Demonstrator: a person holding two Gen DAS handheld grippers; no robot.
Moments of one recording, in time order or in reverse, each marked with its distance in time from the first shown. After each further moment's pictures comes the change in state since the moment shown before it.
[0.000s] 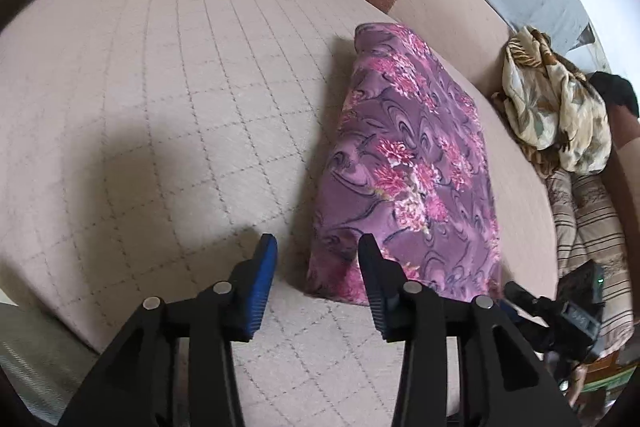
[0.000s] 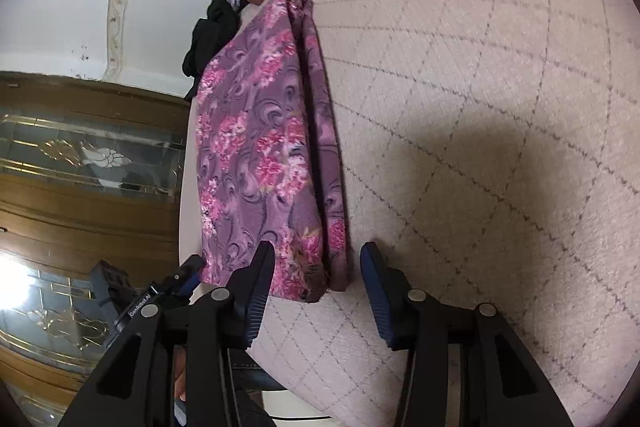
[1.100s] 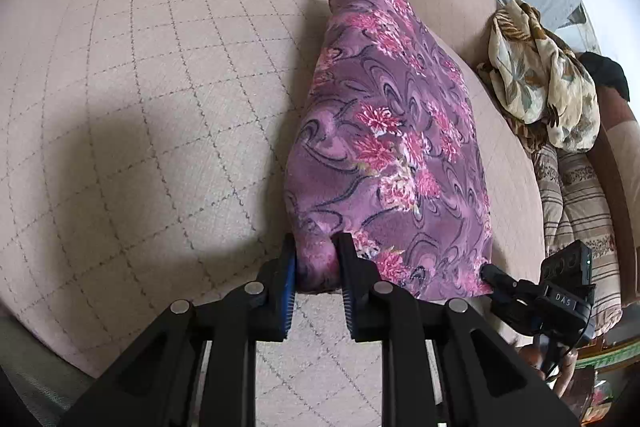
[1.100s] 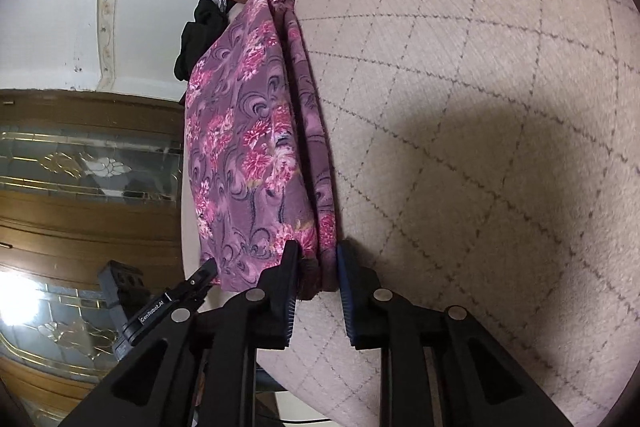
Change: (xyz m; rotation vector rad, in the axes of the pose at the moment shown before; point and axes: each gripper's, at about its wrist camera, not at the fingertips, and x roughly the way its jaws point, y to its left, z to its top) left arm 0.027 -0.009 -0.002 0.032 0.101 -0.063; right arm 0.000 -0.014 0.000 0.057 0.014 0.011
